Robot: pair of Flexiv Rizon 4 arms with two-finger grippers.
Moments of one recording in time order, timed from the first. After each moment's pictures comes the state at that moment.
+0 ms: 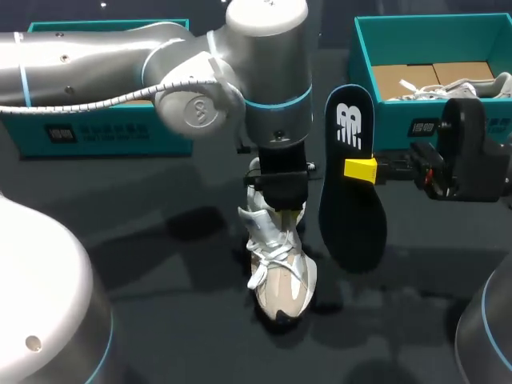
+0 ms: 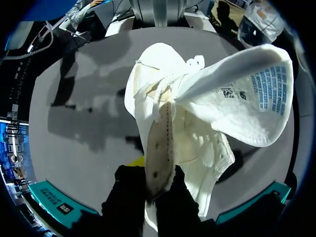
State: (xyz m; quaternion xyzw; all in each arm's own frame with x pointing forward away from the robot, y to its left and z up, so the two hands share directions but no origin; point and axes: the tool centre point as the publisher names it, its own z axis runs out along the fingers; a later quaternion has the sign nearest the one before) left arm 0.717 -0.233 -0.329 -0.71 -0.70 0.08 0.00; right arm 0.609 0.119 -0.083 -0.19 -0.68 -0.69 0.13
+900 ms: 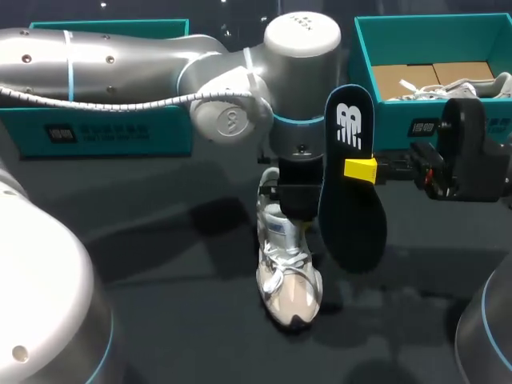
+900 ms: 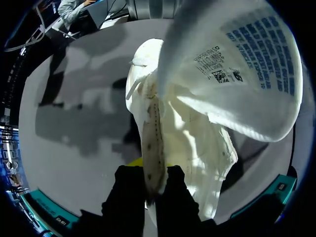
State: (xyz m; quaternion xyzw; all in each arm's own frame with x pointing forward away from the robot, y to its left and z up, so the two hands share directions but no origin) left arm 0.724 -0.256 -0.370 -0.72 -0.69 0.07 0.03; right arm 0.609 0.119 -0.083 -0.19 -0.68 -0.69 0.13
